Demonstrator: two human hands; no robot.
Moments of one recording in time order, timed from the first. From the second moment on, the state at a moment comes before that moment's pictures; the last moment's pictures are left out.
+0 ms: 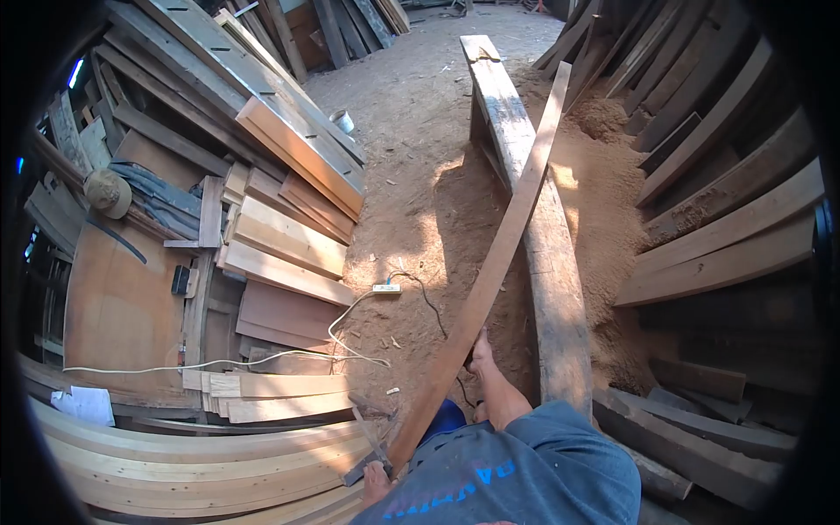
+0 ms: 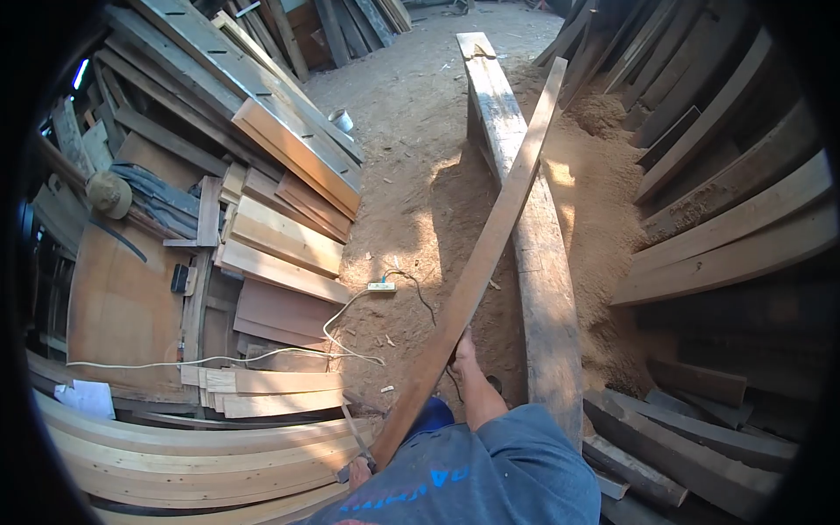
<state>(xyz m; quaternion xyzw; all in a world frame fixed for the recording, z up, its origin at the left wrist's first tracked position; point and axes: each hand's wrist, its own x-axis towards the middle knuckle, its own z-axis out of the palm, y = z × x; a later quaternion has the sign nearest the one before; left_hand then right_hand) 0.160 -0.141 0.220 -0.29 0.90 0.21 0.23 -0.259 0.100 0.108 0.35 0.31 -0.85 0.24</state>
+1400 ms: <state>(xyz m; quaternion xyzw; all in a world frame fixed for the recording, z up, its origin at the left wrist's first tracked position) -0.403 -0.238 0.198 -0.28 0.74 0.47 0.39 -0.510 0.165 0.143 0.40 0.44 -0.75 0.29</state>
